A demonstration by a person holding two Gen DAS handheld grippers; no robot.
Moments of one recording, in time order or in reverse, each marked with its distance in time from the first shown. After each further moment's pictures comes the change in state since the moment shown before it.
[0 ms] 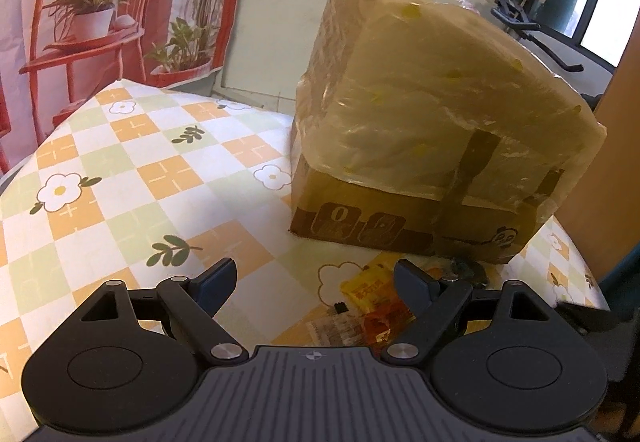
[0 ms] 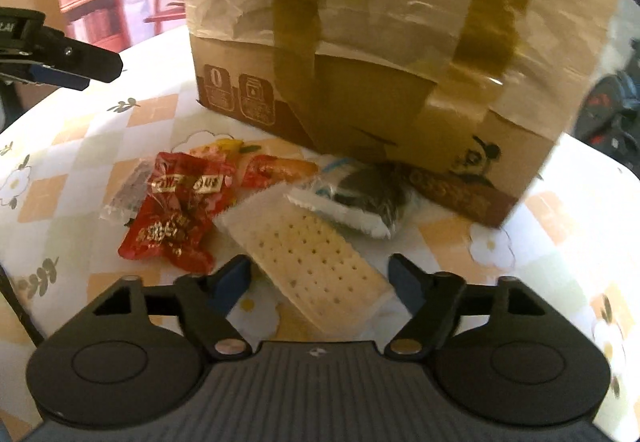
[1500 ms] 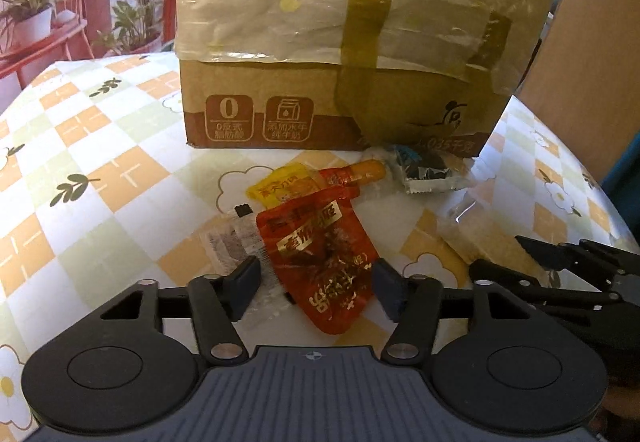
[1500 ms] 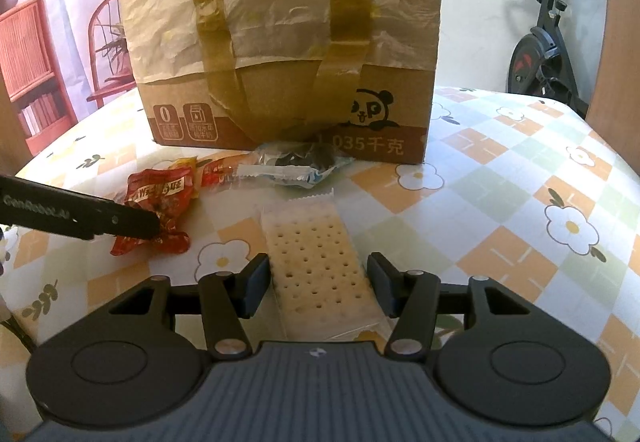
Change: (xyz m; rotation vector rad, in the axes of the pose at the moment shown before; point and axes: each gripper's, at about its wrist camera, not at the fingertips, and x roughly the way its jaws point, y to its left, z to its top) left arm 0.040 -0.074 -0.062 0.178 0.127 -0.013; right arm -0.036 -0.005 -0.056 0.260 -0.156 -0.102
